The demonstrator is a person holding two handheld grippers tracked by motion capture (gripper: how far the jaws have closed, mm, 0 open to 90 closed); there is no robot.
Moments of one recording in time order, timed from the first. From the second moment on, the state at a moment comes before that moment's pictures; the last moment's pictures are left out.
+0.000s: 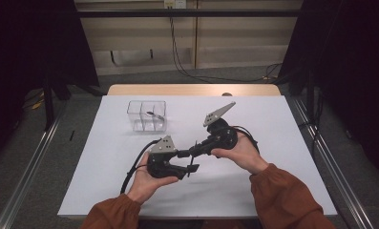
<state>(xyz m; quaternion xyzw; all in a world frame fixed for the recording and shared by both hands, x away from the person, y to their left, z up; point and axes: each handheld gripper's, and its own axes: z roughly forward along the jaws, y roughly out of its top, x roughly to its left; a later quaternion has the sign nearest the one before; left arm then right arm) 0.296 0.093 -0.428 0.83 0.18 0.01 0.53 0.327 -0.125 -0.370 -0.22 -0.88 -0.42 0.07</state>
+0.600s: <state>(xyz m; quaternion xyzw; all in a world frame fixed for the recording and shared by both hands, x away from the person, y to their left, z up) 0.300 0.101 -0.430 0.81 0.19 -0.01 0.56 0.326 -0.121 -0.370 -0.22 -0.87 -0.43 0.07</state>
